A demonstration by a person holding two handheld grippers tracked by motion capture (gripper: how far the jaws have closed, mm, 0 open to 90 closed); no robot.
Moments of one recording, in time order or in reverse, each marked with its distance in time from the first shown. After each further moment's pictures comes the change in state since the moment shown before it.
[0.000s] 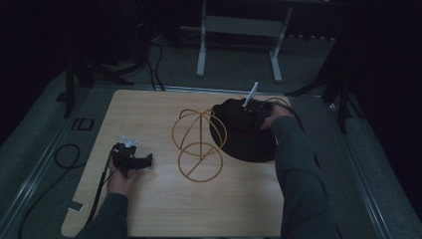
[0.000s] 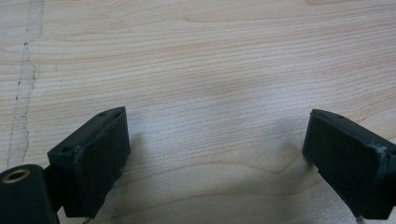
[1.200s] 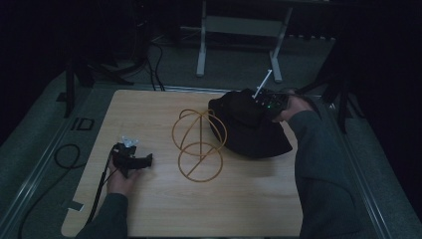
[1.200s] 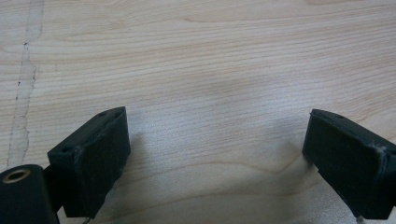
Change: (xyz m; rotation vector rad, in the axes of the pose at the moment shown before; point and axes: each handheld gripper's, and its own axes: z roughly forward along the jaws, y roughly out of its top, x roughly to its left) left arm 0.000 0.000 0.000 0.000 -0.001 -0.001; right arm 0.018 -0.037 -0.082 -0.121 -0.035 -0.108
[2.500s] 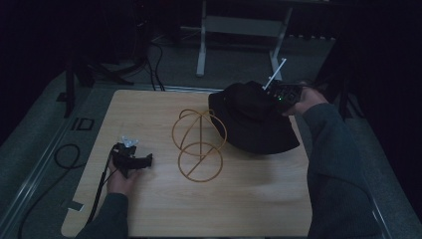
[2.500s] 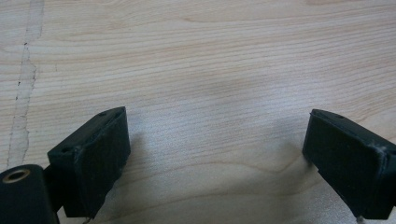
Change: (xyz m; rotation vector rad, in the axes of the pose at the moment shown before) left arm 0.000 0.000 0.000 0.000 0.000 -0.001; right arm -0.005 -0.016 -0.046 -0.069 0.041 -0.039
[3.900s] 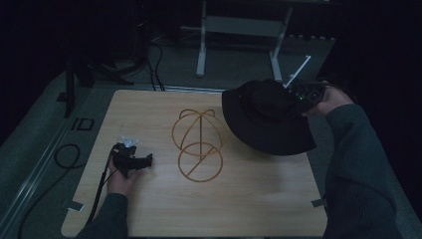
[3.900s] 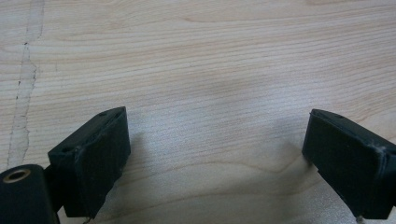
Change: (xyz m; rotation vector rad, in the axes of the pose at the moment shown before) left arm 0.000 0.000 0.000 -0.002 0.002 0.000; right arm -0.011 -0.042 -0.030 -0.024 0.004 0.018
